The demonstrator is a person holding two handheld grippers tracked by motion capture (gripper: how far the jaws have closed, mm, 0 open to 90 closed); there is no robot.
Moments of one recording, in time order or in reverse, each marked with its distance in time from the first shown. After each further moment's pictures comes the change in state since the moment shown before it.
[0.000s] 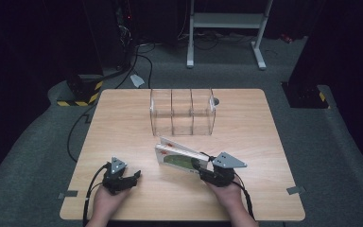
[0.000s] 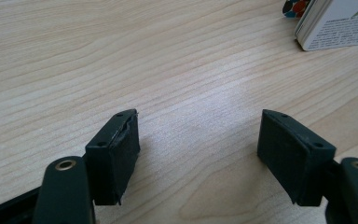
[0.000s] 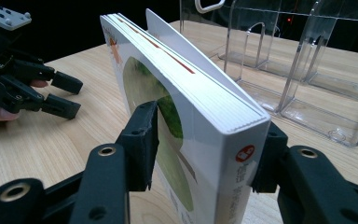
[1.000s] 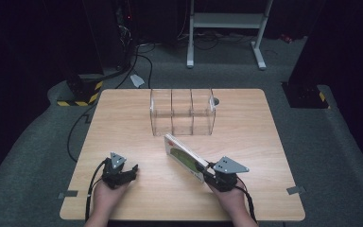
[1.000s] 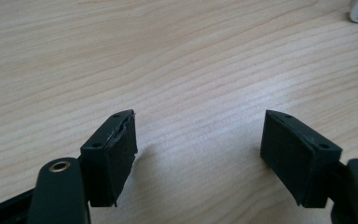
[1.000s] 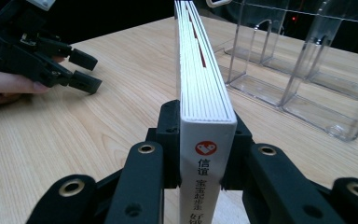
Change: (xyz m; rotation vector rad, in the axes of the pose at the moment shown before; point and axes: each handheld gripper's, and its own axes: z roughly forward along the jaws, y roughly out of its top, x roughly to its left) left arm 0.009 0.012 0.012 -0.002 0.115 0.002; right arm 0.008 -0.001 -0.016 0.026 0.005 -0.047
